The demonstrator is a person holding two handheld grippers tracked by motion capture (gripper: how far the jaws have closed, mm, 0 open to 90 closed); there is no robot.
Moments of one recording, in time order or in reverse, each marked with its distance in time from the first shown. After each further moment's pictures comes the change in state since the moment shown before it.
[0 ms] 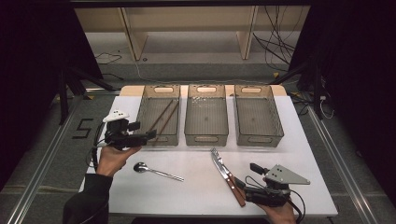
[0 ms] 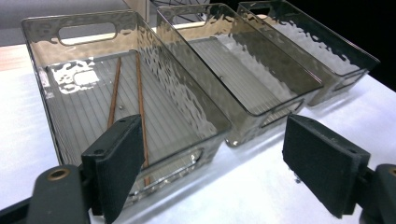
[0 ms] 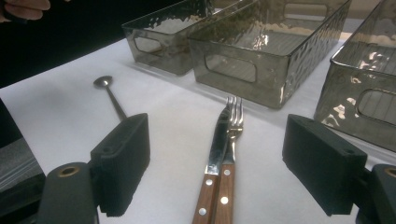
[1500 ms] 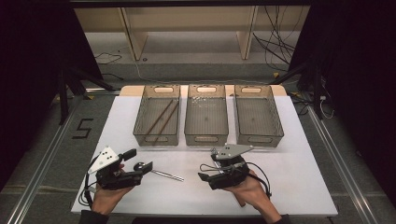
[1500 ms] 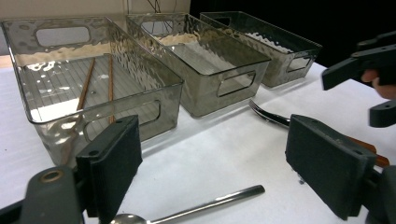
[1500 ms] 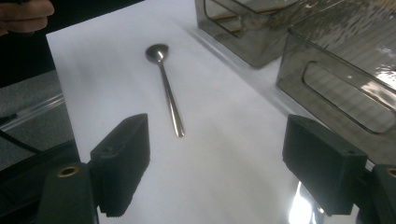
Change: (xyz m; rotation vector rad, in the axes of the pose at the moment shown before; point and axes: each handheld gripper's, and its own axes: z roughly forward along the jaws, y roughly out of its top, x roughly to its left) left arm -0.031 -0.084 -0.041 -0.161 -0.059 0.067; right arm 0.041 0.062 0.089 0.273 0.224 -0.172
